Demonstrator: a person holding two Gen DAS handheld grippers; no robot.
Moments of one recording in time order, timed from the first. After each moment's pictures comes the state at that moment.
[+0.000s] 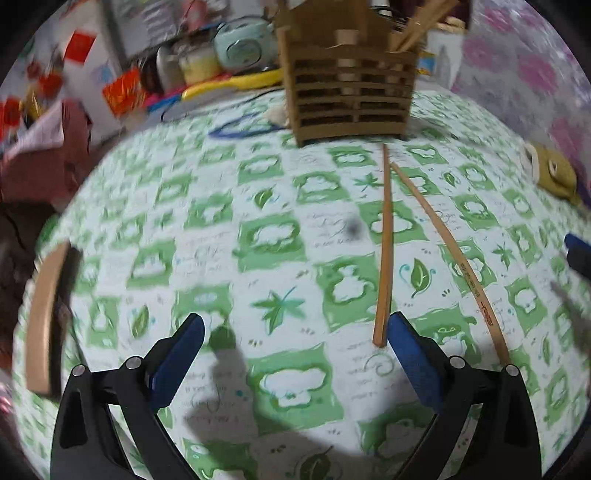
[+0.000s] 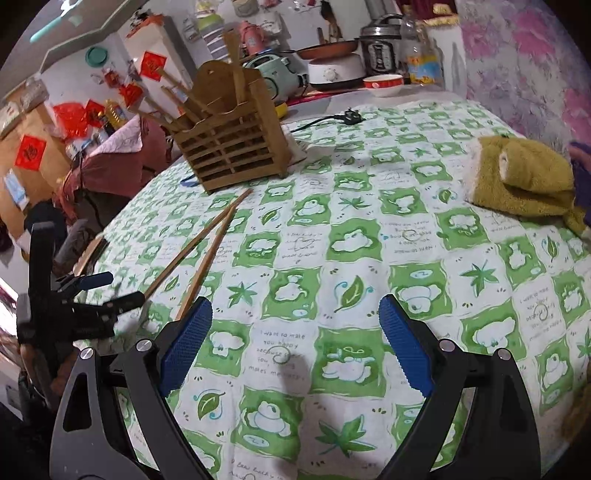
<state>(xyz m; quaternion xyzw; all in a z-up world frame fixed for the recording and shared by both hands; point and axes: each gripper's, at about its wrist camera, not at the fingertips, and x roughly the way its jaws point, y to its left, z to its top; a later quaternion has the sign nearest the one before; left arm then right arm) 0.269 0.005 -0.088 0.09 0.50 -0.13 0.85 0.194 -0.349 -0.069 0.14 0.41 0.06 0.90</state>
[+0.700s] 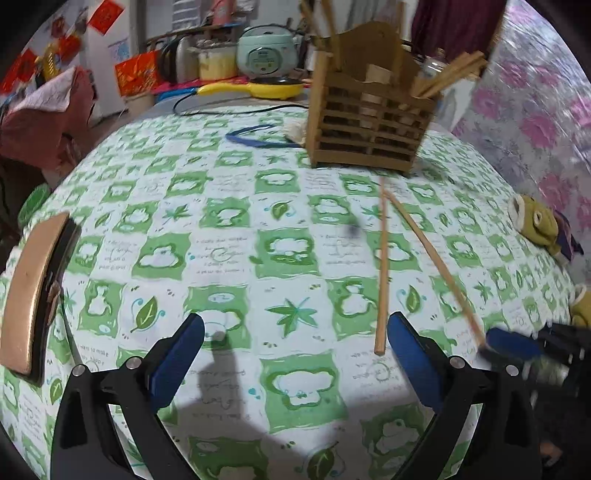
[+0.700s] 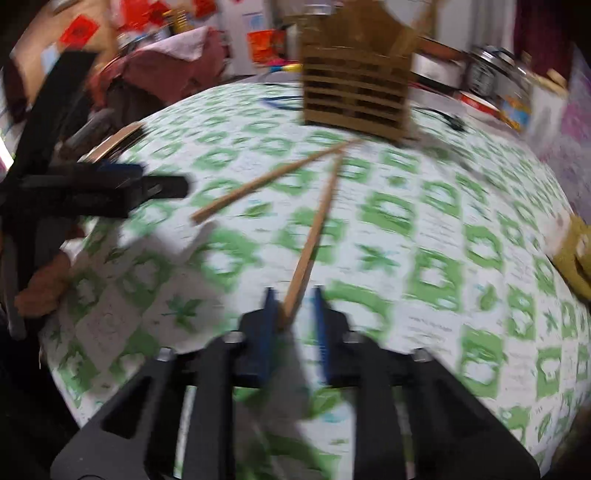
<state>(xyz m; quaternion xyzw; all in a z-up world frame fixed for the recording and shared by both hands) 0.268 0.023 -0.075 0.02 0.48 -0.15 0.86 0.200 -0.252 -0.081 -0.02 0.46 0.13 0.88</state>
